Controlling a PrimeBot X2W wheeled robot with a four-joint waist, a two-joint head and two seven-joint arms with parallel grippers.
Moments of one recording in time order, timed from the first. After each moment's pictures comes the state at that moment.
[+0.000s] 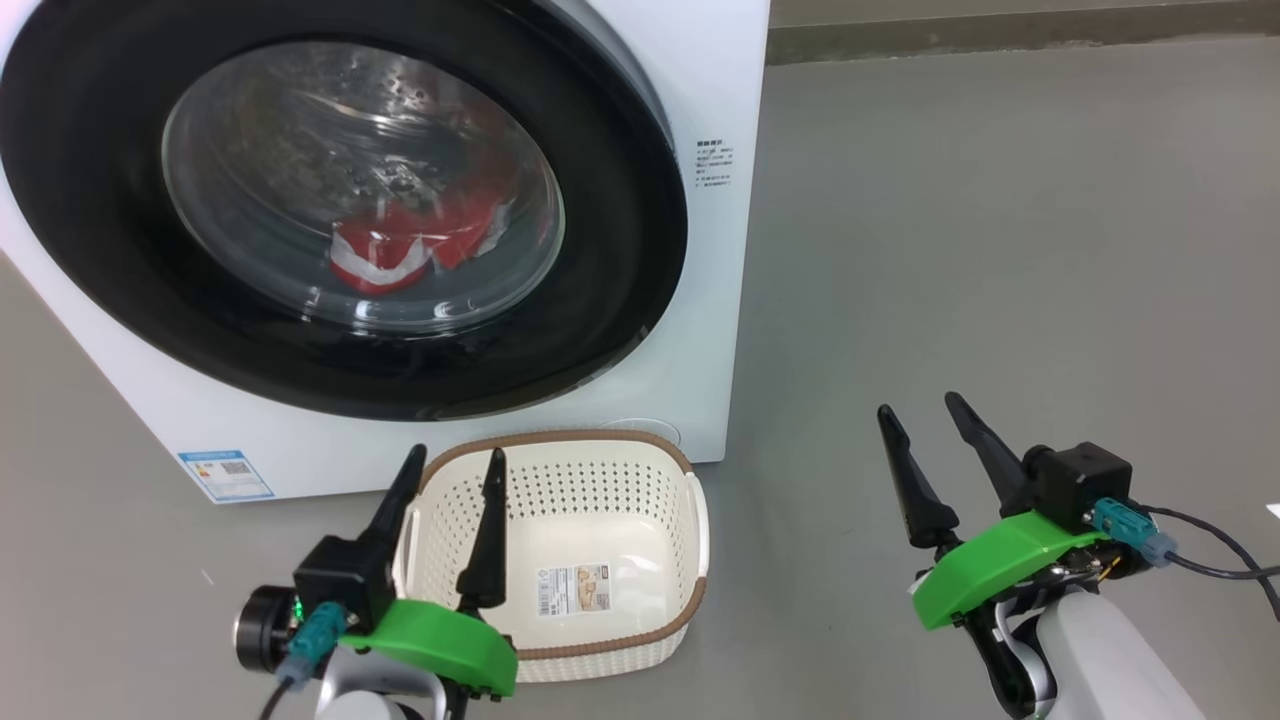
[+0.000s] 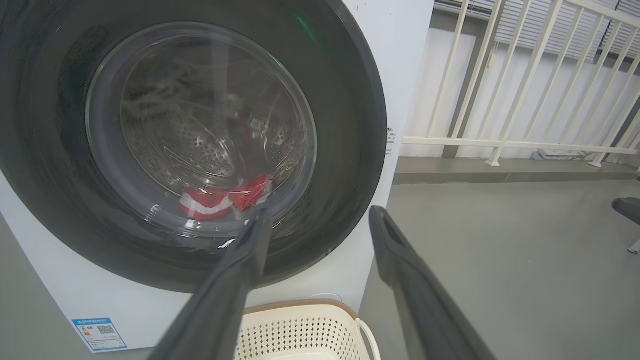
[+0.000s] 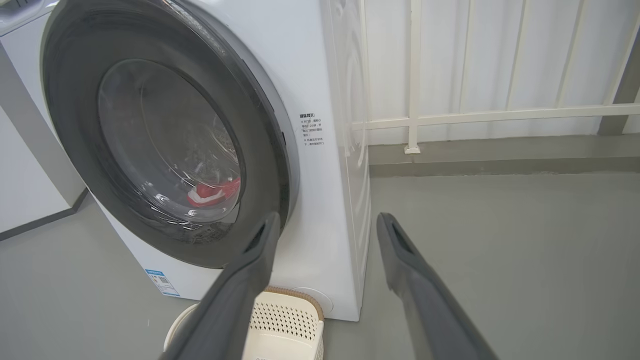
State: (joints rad) left arm -0.26 0.03 -0.23 0.33 -0.28 0.04 -0.23; right arm -0.28 -0.04 0.11 0.49 0.36 0.13 -0.23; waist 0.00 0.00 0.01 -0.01
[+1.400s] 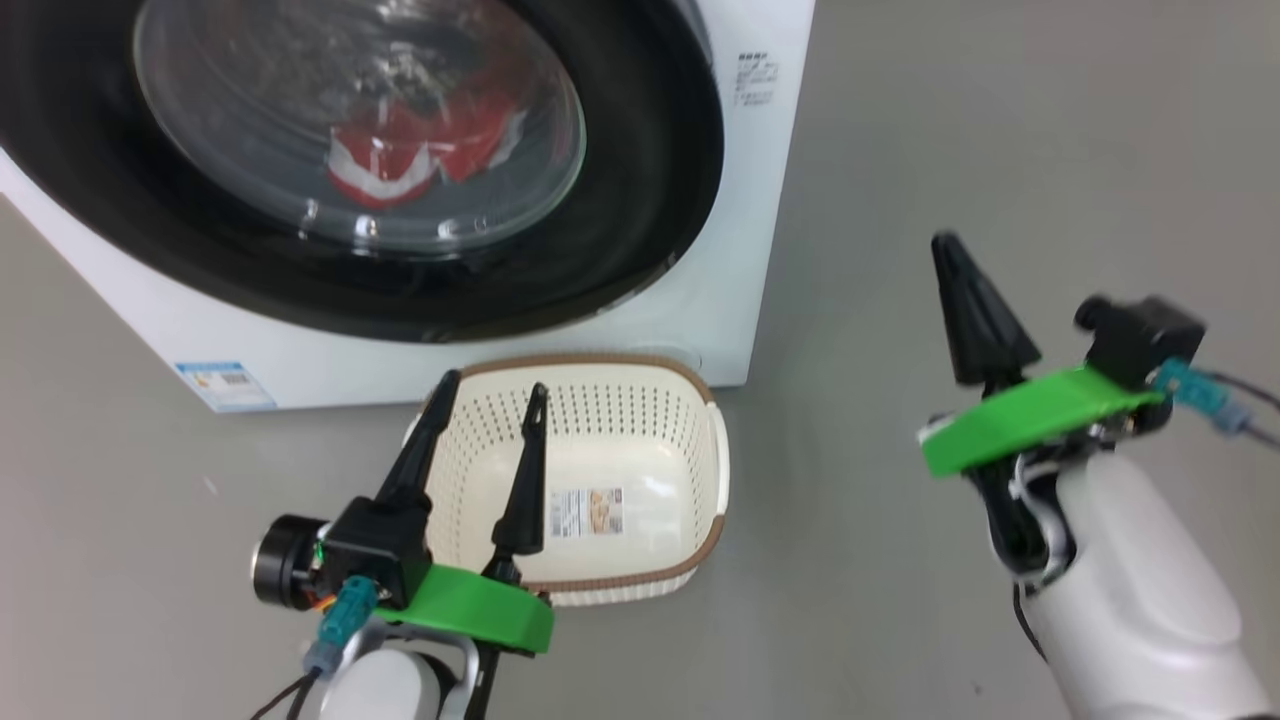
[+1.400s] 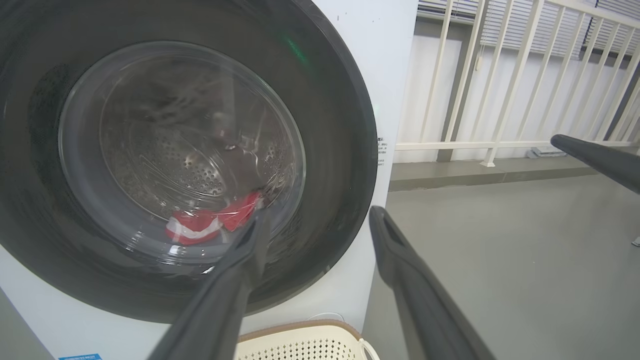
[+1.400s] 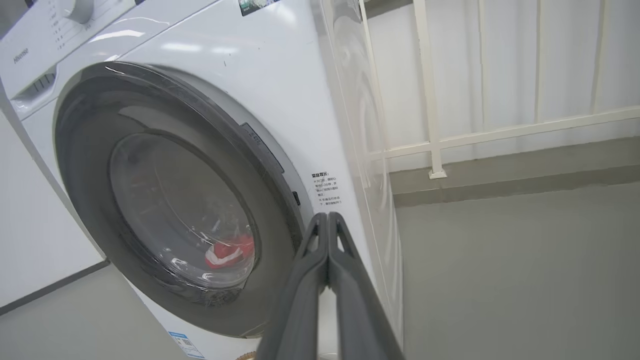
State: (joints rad) left arm -0.32 0.04 -0.30 0.23 -0.21 0.08 -0.25; right arm -0.48 -0.05 0.11 0.48 0.48 0.13 -0.24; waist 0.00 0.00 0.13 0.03
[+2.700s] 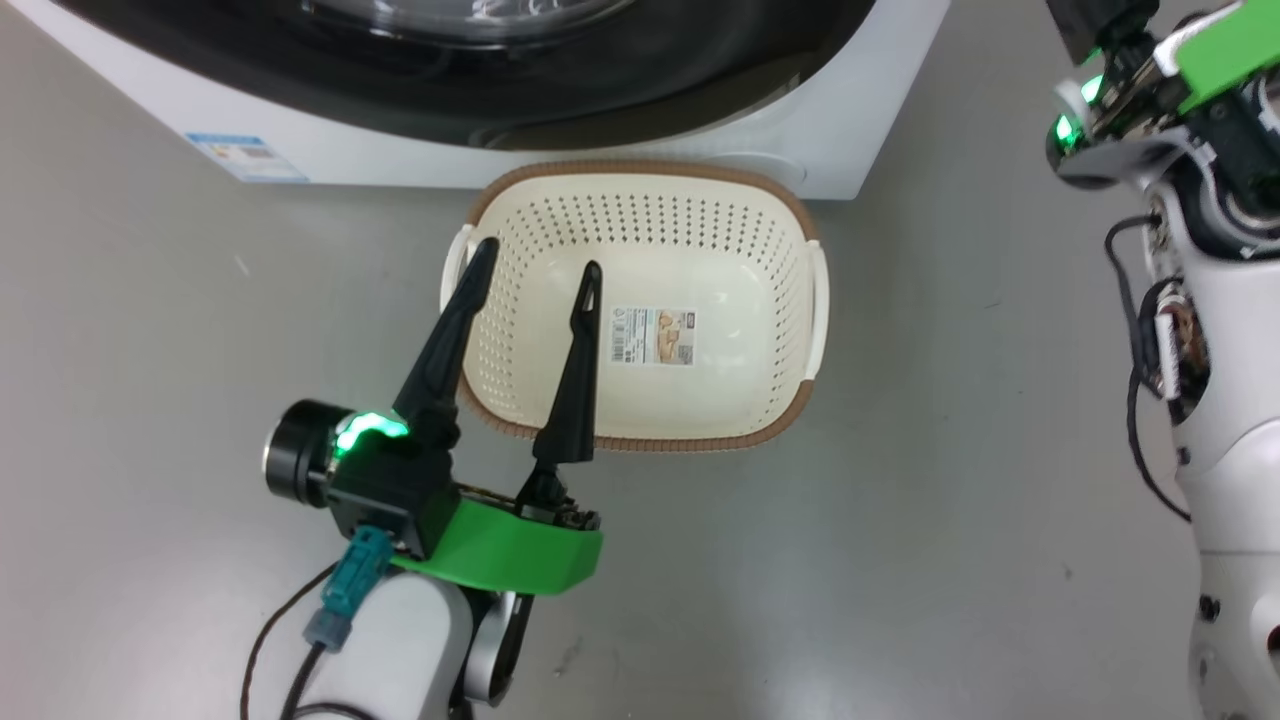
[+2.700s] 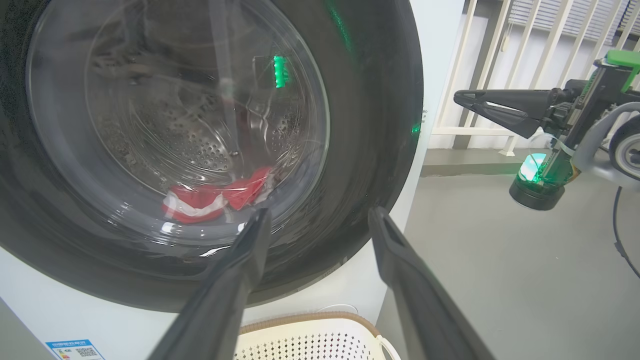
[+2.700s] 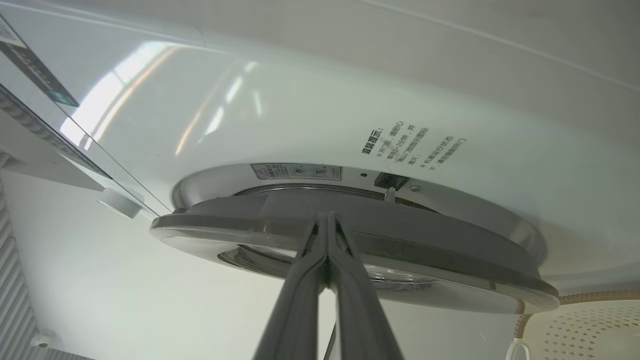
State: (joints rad) left arm -0.45 0.03 -0.38 0.08 -0.22 0.12 -0.26; right arm -0.94 -0.10 -0.03 0.52 1.56 0.13 0.40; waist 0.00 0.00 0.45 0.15
